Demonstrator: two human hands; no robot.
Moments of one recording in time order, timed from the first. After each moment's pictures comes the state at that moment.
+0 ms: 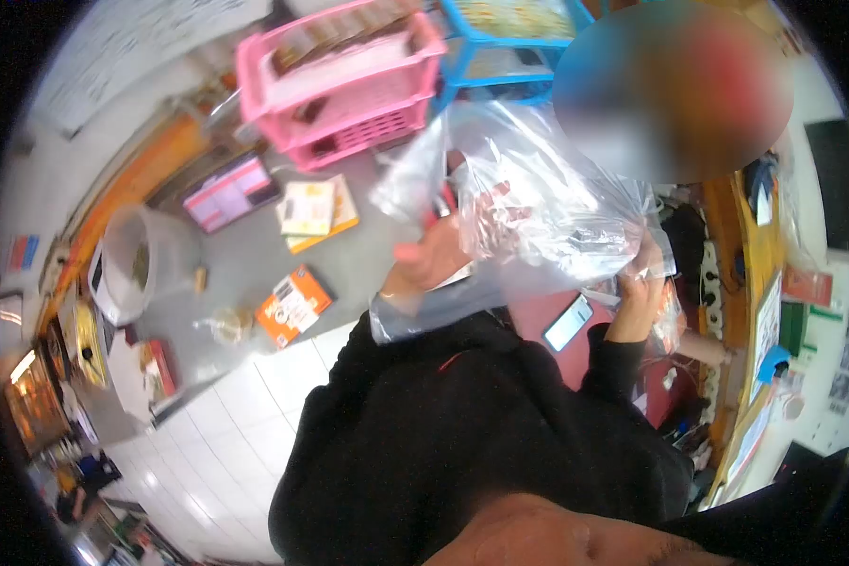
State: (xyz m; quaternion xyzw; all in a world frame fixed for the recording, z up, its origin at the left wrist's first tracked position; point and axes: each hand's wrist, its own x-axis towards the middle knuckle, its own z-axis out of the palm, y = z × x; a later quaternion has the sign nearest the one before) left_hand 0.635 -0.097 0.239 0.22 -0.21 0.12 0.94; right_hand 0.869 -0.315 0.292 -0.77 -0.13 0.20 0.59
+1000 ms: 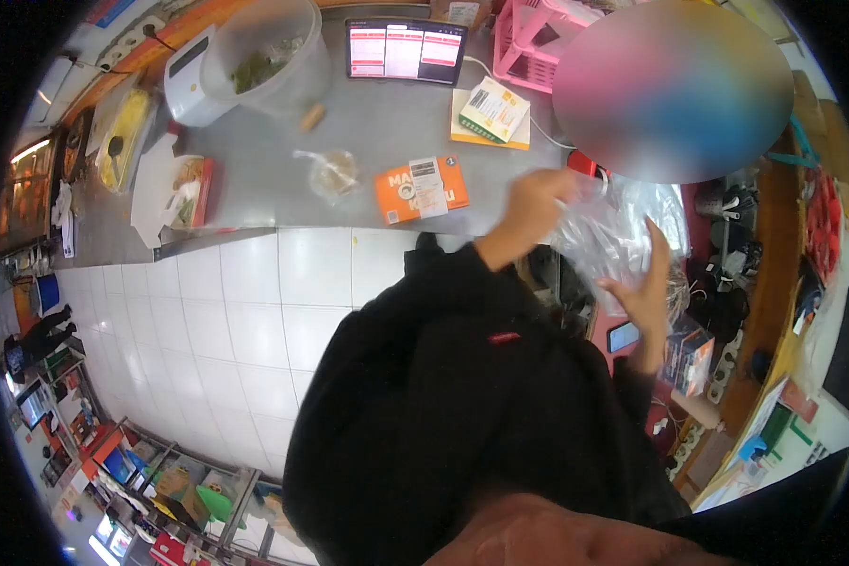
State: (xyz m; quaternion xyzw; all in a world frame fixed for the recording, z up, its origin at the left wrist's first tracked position) left_hand 0.469 -0.088 0.191 0.67 0.29 0.54 0.42; right_hand 0.615 -0.233 0.294 -0.76 -0.61 0.06 0.21
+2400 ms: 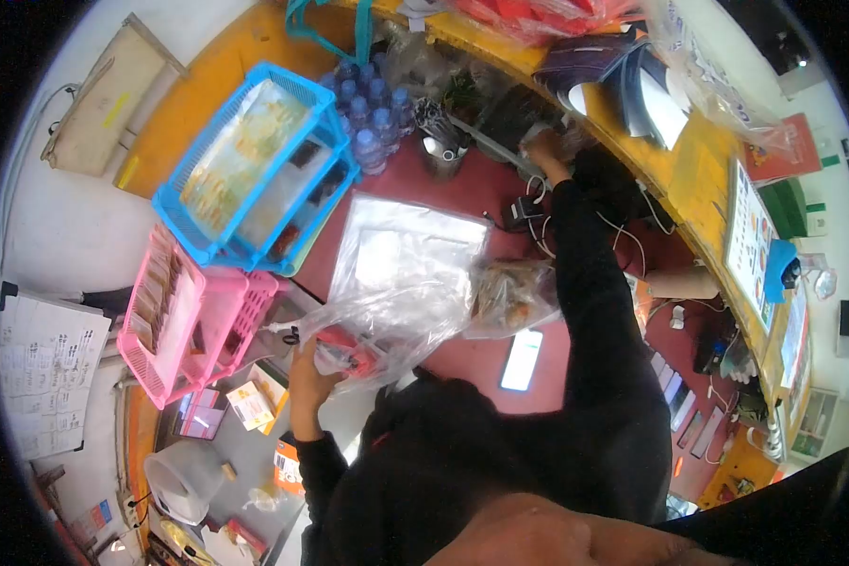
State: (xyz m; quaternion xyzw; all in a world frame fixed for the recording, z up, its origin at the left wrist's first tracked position) left_hand 0.723 -0.059 0.199 0.89 0.31 -0.10 0.32; right_hand 1.305 -0.364 0.103 -0.99 -0.10 0.07 0.00
